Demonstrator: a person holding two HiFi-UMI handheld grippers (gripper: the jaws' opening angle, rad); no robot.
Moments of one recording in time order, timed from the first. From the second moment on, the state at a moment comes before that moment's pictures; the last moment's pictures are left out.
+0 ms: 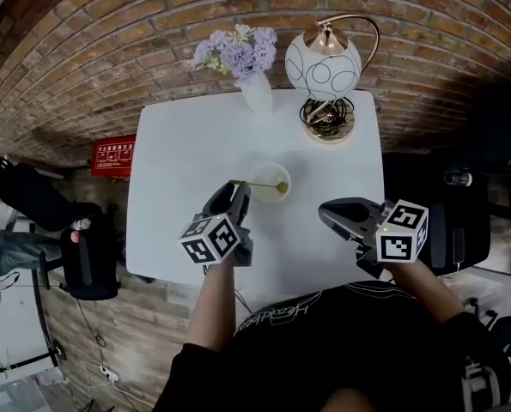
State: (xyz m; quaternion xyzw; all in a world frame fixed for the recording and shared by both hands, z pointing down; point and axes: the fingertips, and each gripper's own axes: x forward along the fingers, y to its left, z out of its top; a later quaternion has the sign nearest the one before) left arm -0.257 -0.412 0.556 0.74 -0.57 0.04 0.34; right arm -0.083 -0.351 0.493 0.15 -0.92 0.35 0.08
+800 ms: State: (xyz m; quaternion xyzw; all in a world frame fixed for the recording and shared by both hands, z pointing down) left arm -0.252 -0.425 0.556 0.75 -0.57 0.04 0.33; right arm -0.083 -0.353 0.508 0.15 -0.92 0.36 0.07
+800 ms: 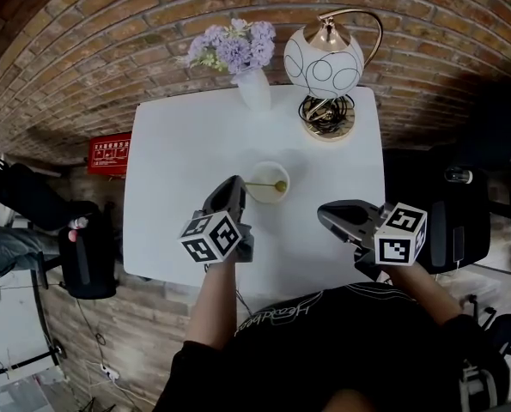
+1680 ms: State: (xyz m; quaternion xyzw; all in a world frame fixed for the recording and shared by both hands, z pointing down) left arm -0.251 -0.401 0.485 0.76 -0.60 0.02 0.24; right arm -0.075 -0.310 0.477 0.15 -0.93 0.33 0.06
